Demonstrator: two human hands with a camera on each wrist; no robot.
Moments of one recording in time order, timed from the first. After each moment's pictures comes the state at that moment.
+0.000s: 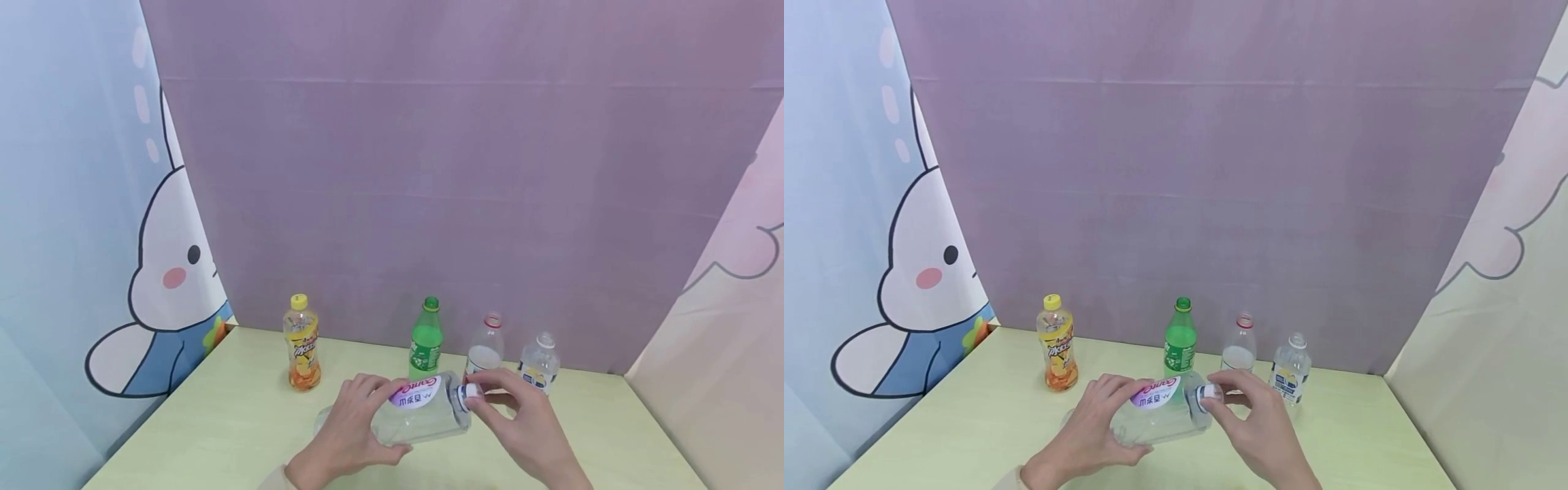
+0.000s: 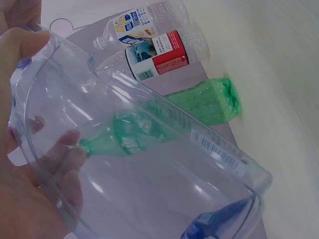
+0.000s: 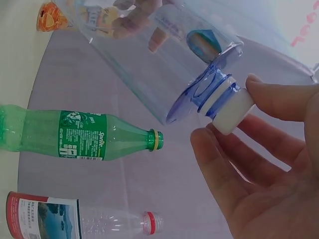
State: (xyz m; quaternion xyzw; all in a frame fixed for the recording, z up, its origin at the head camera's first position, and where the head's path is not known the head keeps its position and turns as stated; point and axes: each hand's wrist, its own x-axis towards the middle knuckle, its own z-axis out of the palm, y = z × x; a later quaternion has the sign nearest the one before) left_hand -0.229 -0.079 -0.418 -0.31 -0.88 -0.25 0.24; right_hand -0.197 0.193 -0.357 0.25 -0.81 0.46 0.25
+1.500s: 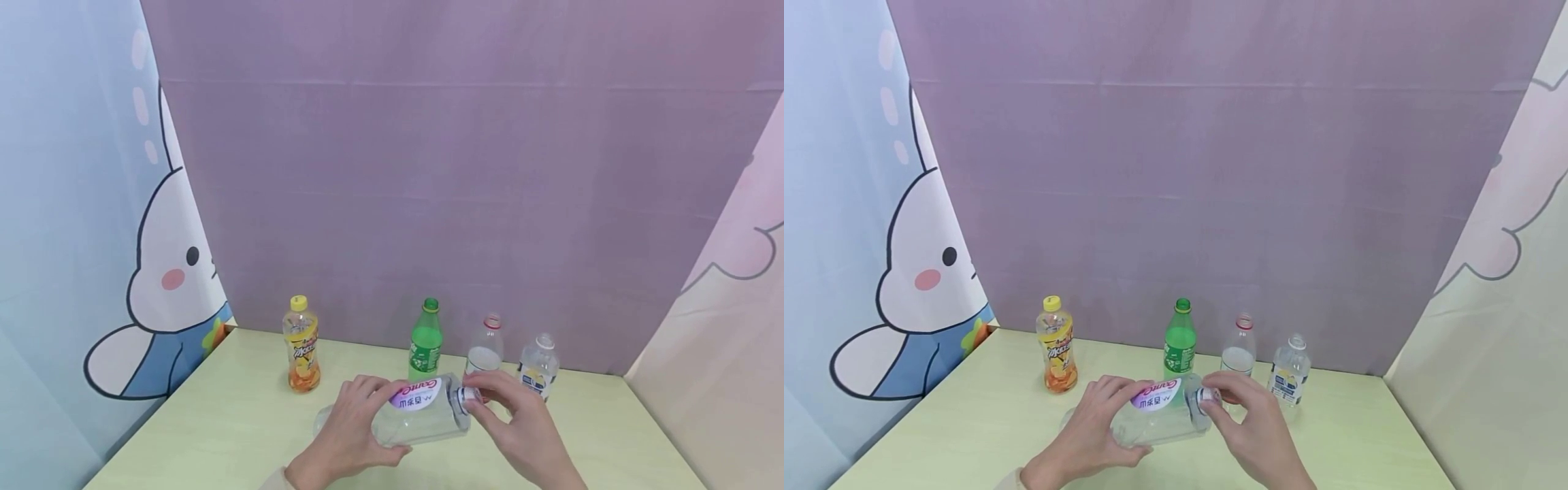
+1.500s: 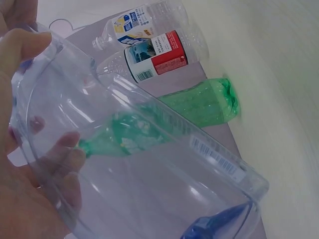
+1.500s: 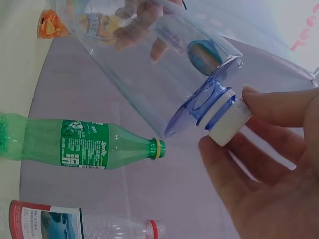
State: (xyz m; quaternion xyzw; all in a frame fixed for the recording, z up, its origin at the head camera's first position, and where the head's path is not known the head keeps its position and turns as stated) left_hand -0.230 -0.078 -0.420 -0.31 -0.89 -0.25 0.24; right_hand -0.195 0.189 -0.358 0.28 -0.82 0.41 0.29
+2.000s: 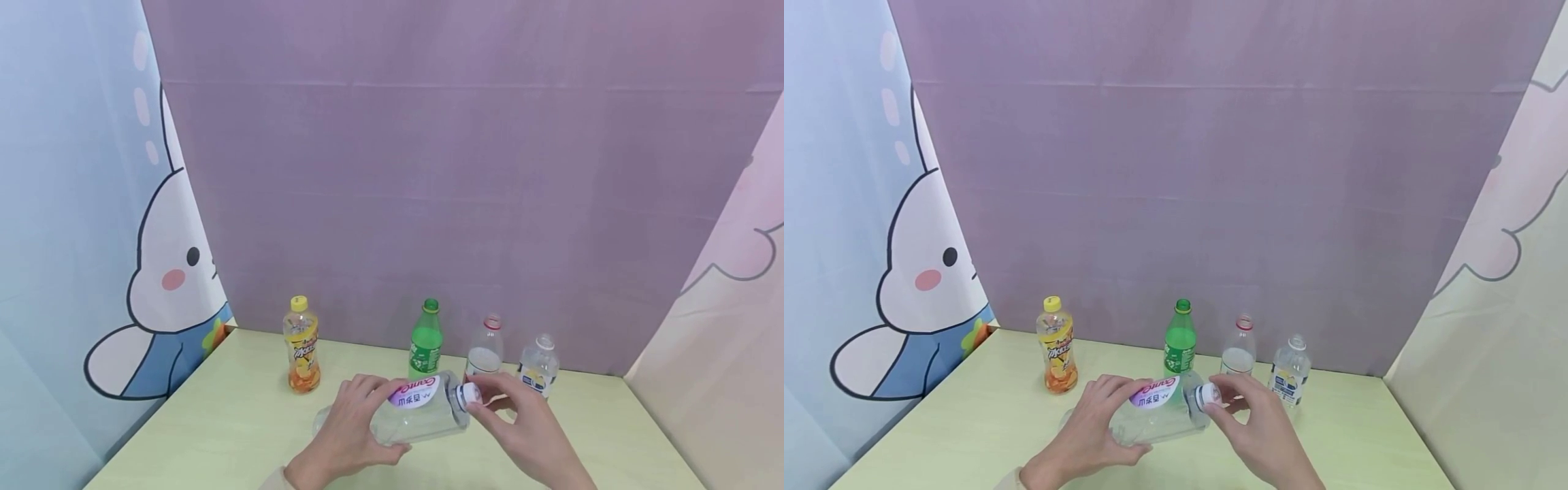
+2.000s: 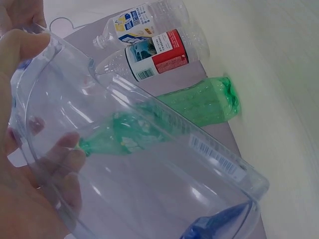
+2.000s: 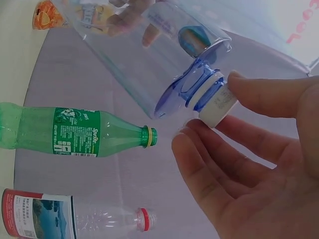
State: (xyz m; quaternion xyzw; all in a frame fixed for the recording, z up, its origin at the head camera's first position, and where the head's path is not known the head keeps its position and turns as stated) left_hand -0.230 -0.080 -0.420 -0.31 -0.88 -0.25 0.26; right_hand -0.193 0.195 -0.352 0.24 -0.85 0.42 0.22
